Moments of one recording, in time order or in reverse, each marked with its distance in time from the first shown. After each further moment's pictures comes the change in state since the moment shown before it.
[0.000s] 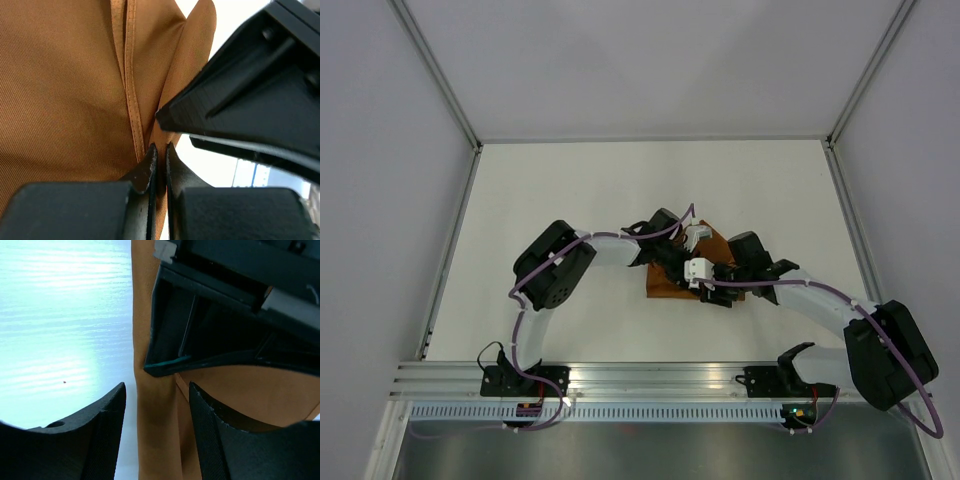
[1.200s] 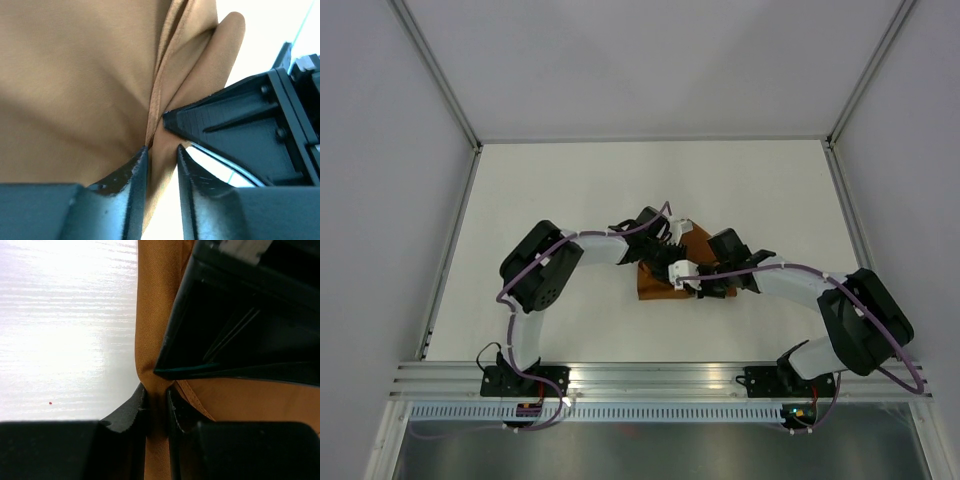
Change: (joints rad) left arm 0.055 -0.063 -0.048 -0.079 -0.089 -0.240; right arm 0.097 0.179 0.076 0.031 0.066 -0.048
